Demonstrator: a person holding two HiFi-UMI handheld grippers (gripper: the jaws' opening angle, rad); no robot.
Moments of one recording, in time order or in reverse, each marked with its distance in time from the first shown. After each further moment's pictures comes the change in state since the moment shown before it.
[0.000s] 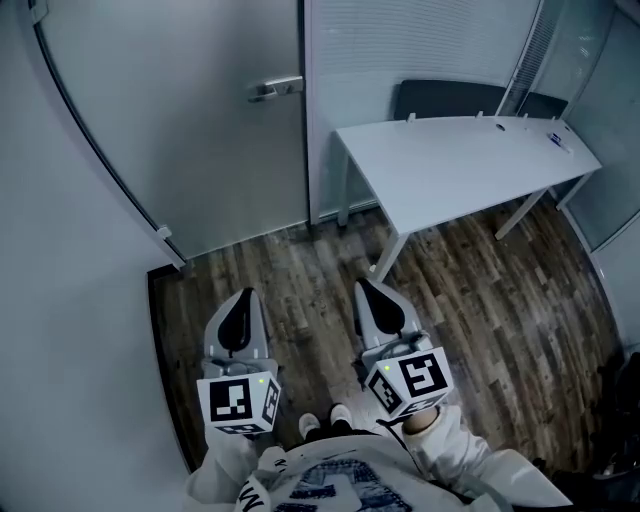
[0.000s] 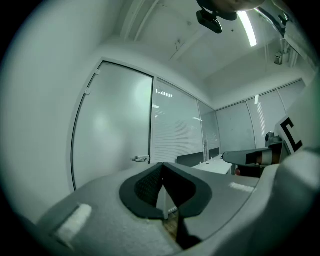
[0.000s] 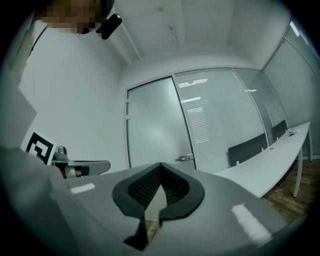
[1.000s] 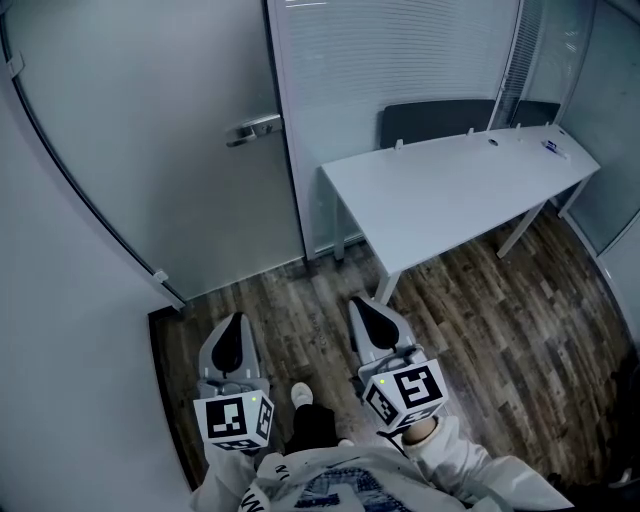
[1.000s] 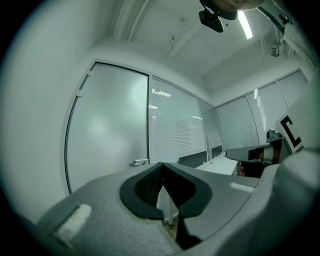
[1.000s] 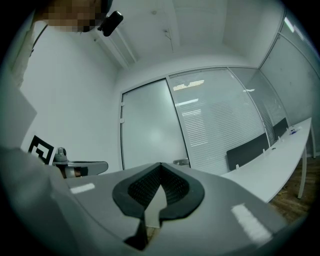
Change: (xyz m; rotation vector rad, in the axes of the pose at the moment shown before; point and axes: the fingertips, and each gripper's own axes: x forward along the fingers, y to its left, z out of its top) left arm 0.083 -0.013 0.005 0.055 -0.012 0.017; right arm 0.048 -0.077 0.012 0.022 -0.042 0.002
